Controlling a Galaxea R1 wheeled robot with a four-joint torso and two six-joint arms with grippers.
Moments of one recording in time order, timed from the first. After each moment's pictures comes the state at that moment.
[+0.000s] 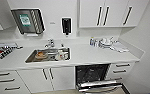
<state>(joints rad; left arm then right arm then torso) 1.52 2.66 -2.21 0.07 -0.07 -0.06 -1.50 2.70 -2.34 -0.45 0.10 0.55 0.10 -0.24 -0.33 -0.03</state>
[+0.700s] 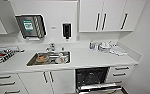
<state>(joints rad) 1.53 2.66 -2.21 0.07 -0.06 -0.06 -1.51 2.70 -2.35 -0.45 0.09 0.55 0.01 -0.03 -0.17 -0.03</state>
